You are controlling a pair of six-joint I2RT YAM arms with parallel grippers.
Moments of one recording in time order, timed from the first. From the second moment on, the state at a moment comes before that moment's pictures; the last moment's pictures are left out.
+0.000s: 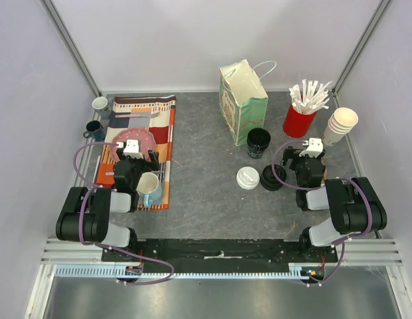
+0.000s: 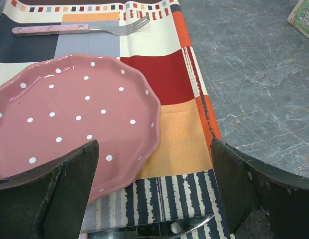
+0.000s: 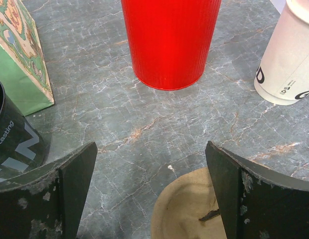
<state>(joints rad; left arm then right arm) -0.04 1.44 0.21 1.09 0.08 -0.04 0.04 1.52 0.22 1.16 0.13 0.05</state>
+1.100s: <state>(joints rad) -0.02 1.29 0.33 0.77 0.09 -0.03 0.04 1.21 0.23 0.96 0.14 0.07</state>
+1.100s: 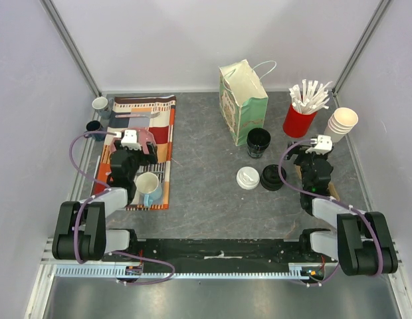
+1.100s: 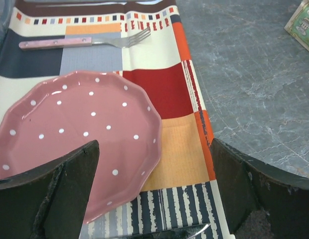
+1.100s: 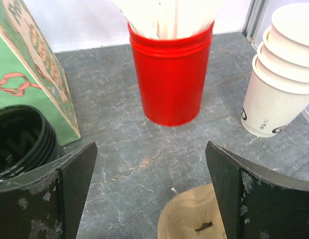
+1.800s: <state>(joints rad) -0.02 1.27 0.94 -0.01 0.38 0.15 0.03 1.08 1.04 -0.05 0.21 0.15</state>
